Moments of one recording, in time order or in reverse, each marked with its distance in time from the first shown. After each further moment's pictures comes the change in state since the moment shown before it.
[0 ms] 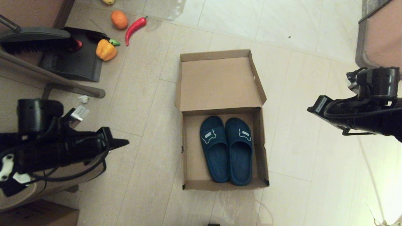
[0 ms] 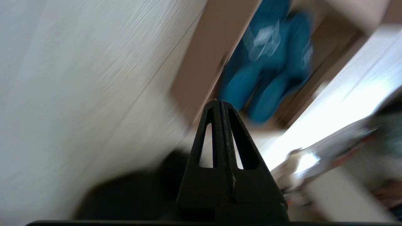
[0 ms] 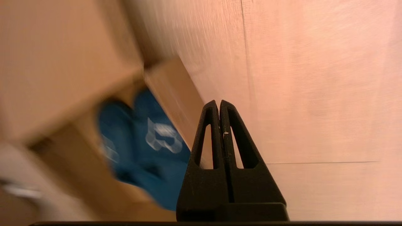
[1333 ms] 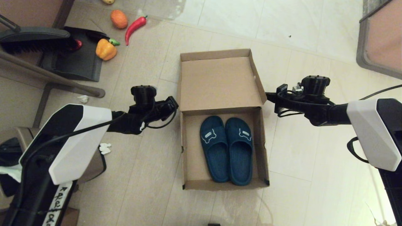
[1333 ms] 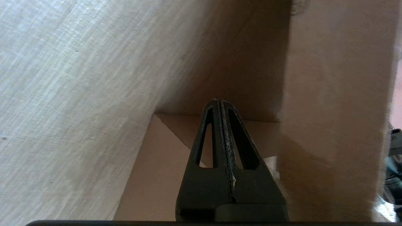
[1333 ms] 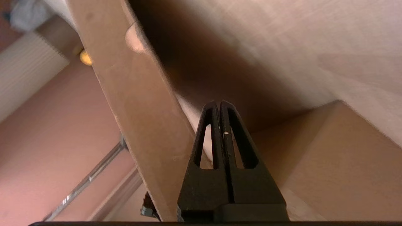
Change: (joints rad) left arm -0.197 0.882 -1.091 -0.149 0.021 -0.238; right arm -0.036 0.761 -0.864 -0.223 0.574 0.833
